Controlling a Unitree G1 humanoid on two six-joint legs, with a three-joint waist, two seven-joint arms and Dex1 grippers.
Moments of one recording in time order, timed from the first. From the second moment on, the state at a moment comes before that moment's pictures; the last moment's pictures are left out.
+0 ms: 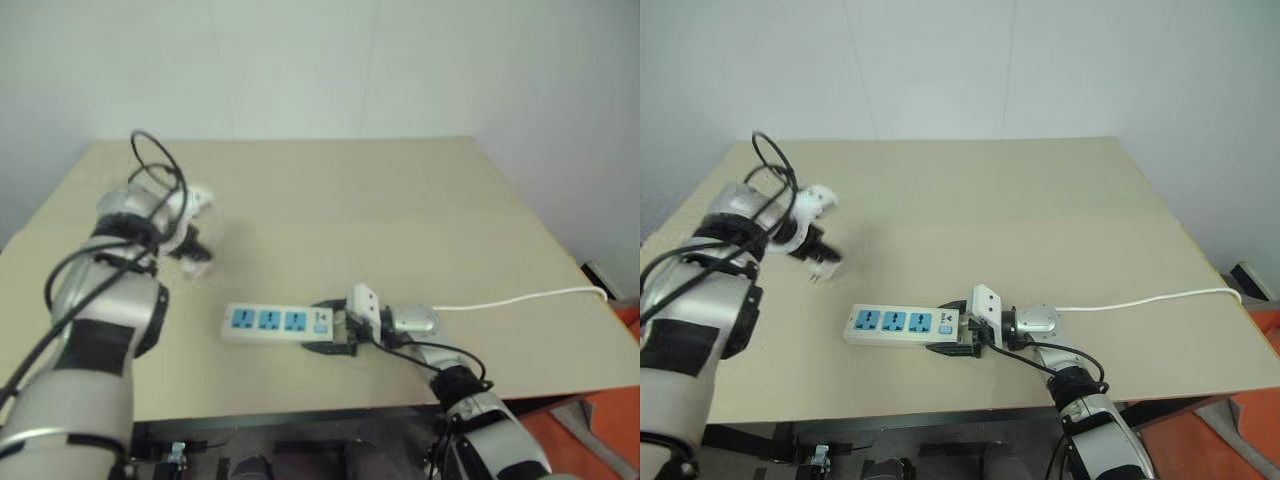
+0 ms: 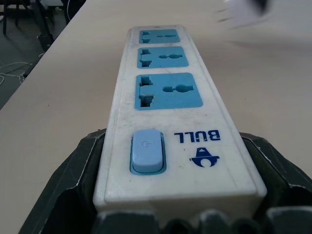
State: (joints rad) left arm -1.43 0.61 -0.16 1.23 0.13 0.56 -1.01; right arm -0.60 -0.21 0.22 0.64 0.14 -0.30 1.24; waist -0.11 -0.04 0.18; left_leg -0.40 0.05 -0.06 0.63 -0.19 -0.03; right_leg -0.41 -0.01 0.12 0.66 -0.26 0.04
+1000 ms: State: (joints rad) left arm -0.66 0.53 0.02 0.20 -0.49 0.28 -1.58; right arm -0.60 -0.21 0.23 0.65 0.13 -0.29 1.26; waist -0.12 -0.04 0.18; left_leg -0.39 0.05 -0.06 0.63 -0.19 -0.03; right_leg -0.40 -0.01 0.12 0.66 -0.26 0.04
